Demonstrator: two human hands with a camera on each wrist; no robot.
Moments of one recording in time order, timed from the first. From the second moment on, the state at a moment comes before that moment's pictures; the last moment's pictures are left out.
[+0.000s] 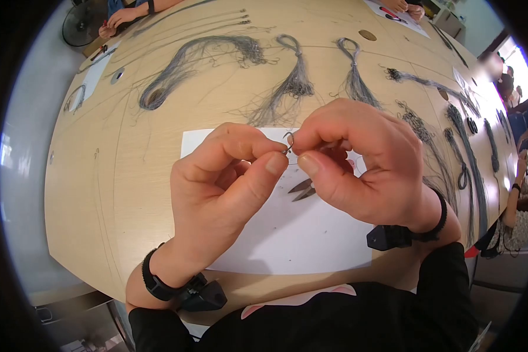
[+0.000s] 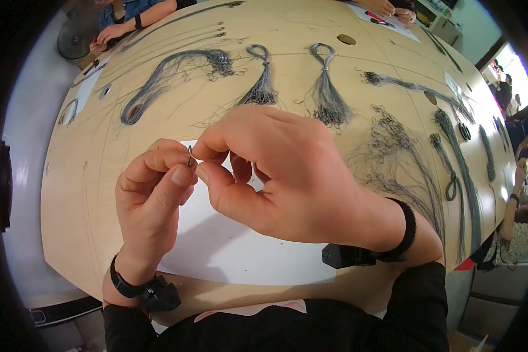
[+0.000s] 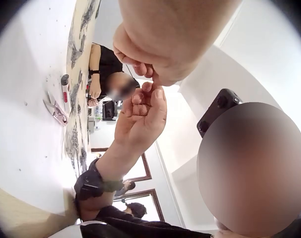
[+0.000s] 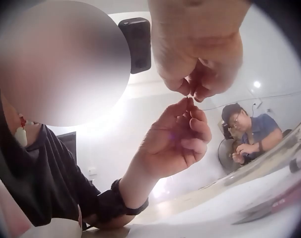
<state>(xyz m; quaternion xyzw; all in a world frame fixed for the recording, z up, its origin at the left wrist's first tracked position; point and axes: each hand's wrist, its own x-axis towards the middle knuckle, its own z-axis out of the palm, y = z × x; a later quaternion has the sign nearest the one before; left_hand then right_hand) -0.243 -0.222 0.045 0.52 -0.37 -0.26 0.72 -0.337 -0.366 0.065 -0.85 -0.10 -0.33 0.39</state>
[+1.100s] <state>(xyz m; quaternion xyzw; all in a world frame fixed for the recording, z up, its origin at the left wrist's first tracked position) -0.250 -0.222 0.040 0.51 -0.33 -0.37 0.70 -0.338 -0.369 0.058 -0.85 -0.09 -0.19 0.48</state>
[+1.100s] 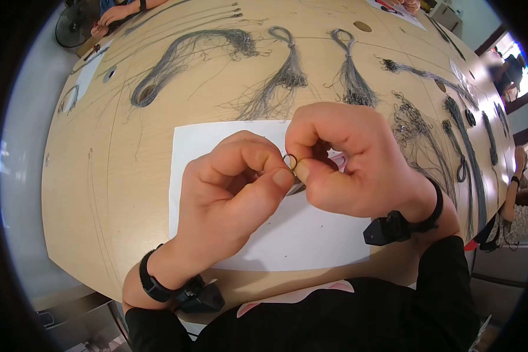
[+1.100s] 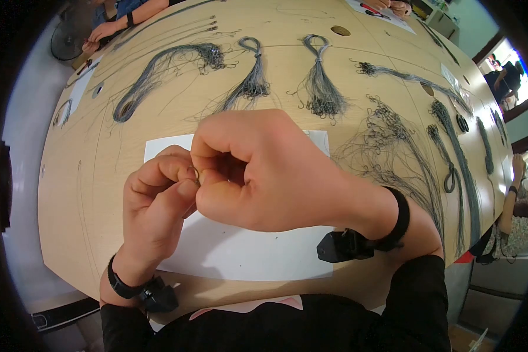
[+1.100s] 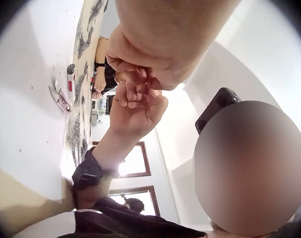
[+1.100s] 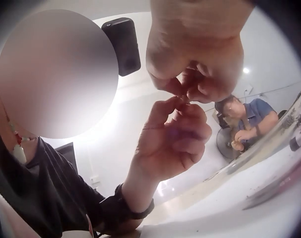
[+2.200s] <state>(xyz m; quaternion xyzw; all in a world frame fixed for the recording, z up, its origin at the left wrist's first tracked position) -0.253 -0.222 0.040 0.45 -0.30 -0.43 0.72 -0.337 -0.368 0.058 -0.85 -0.09 -0.24 0.46</state>
